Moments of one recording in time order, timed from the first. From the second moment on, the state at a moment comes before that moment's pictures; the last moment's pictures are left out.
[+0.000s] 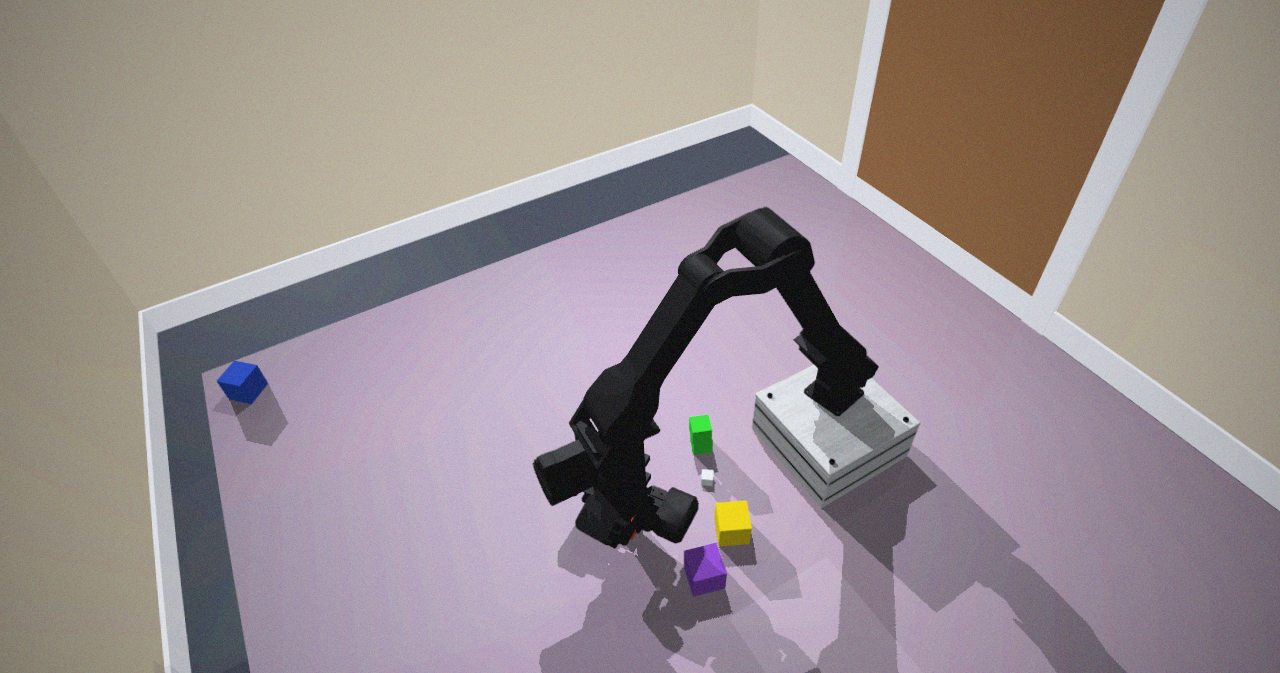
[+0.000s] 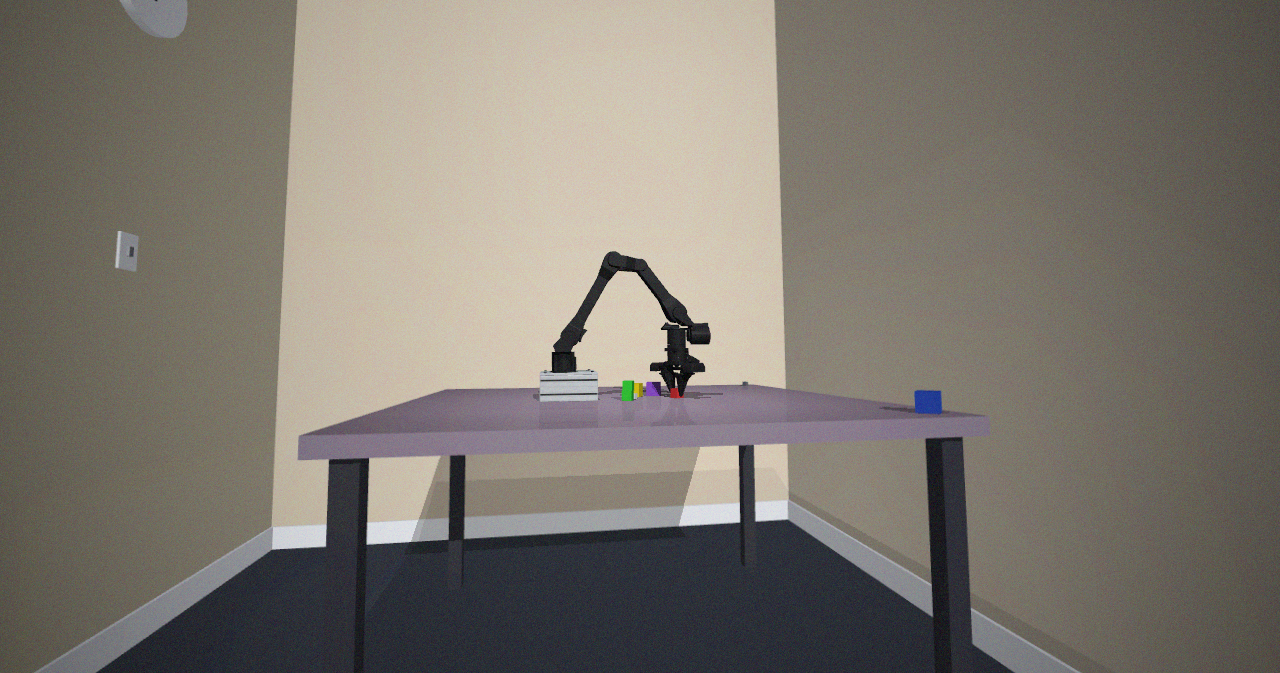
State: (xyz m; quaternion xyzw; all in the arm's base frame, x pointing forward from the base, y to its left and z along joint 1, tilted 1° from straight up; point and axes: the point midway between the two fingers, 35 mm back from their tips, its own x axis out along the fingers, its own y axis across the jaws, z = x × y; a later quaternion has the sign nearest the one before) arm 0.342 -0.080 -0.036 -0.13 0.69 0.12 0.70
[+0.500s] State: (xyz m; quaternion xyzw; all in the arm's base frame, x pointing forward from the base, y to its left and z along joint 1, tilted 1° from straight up) arm 0.338 -0.078 -0.015 -0.13 0.70 0.12 0.69
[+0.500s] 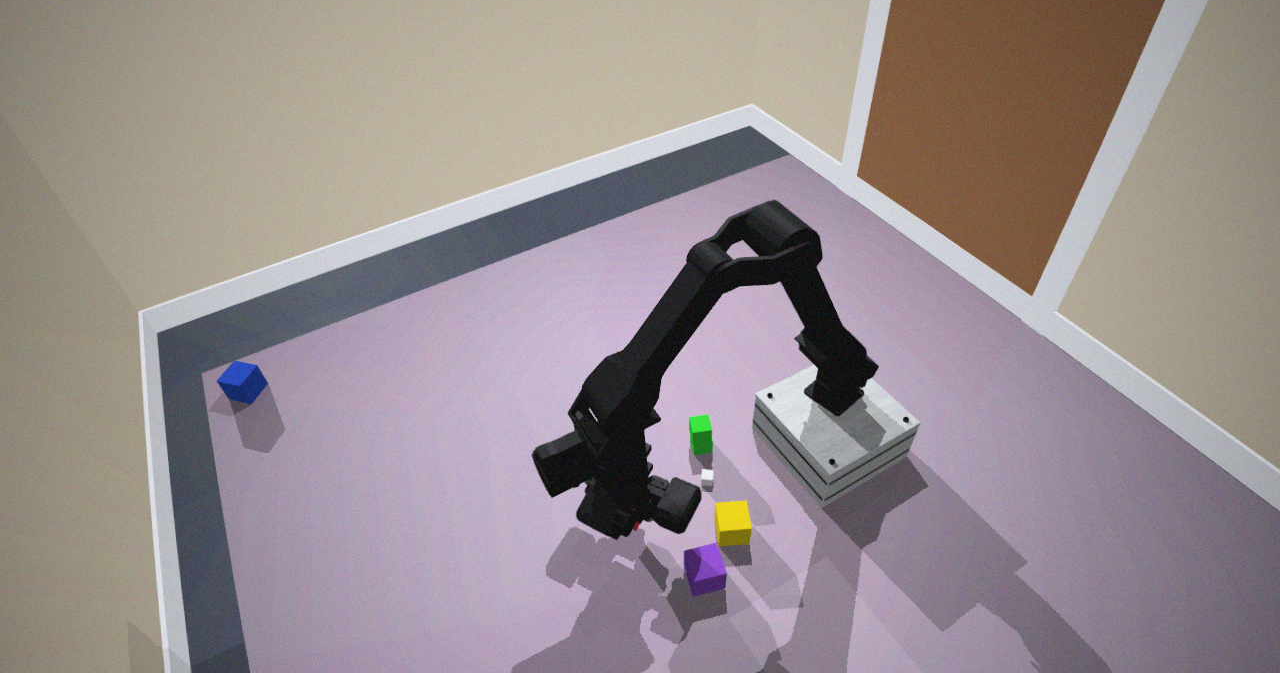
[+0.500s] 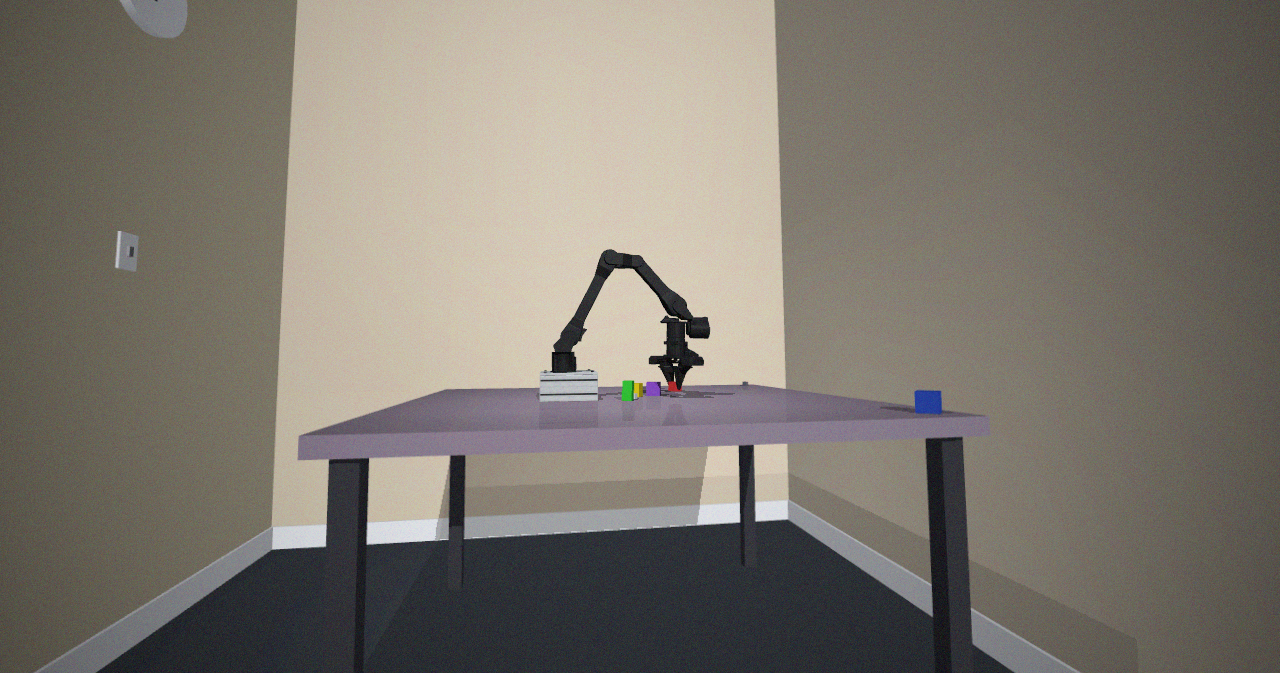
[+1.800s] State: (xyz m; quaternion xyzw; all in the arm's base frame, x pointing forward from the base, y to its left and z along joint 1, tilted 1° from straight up) arm 0.298 -0.095 0.090 -0.13 0.69 0.12 0.70
